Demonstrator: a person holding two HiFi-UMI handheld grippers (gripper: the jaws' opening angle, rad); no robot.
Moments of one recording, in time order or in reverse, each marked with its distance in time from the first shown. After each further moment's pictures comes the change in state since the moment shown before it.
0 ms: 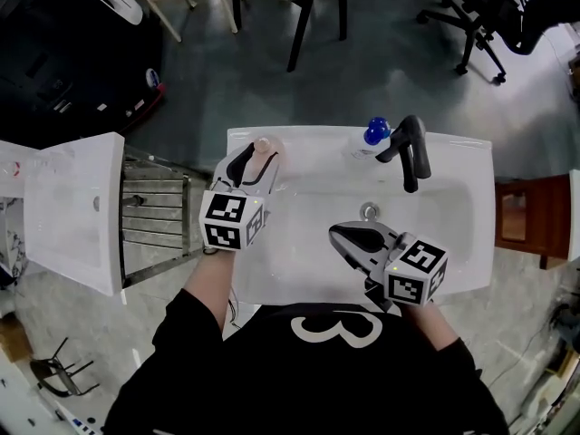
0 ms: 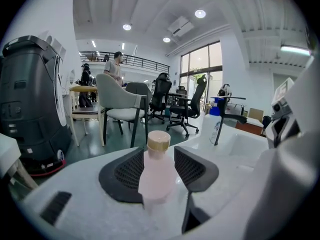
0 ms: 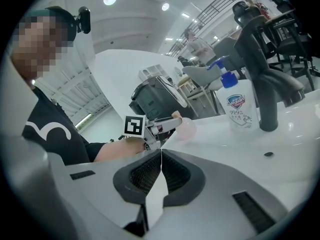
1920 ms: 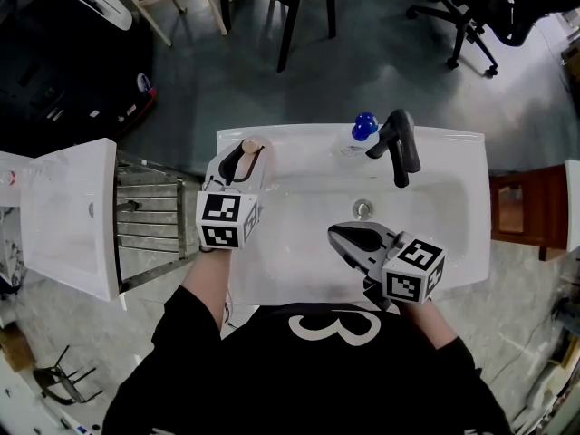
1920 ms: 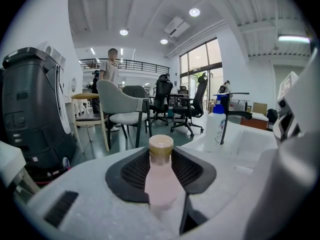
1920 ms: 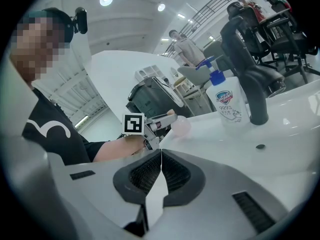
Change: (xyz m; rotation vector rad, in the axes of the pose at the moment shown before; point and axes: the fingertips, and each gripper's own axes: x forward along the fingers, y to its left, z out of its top) left arm 0.007 0.003 0.005 0.064 -0.024 0.054; right arm -0.012 -0.011 -0.011 0.034 -0.005 -0.031
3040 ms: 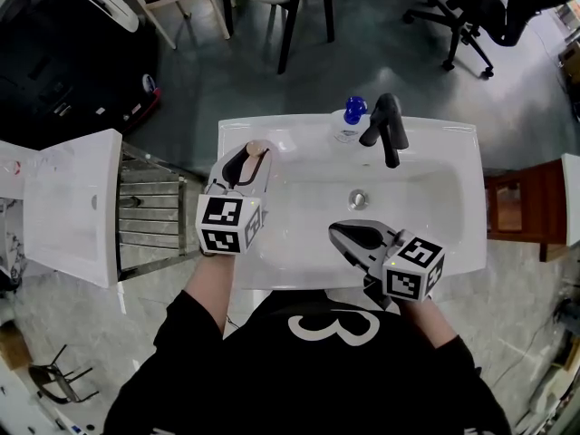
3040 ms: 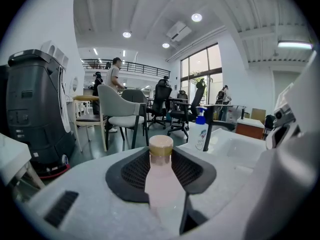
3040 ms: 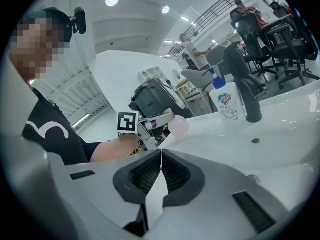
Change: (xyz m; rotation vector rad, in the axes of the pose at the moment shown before) left arm -0.042 -0.037 0.016 -0.037 -0.038 -0.012; right arm -0.025 0.024 -0.015 -0.037 -0.022 0.001
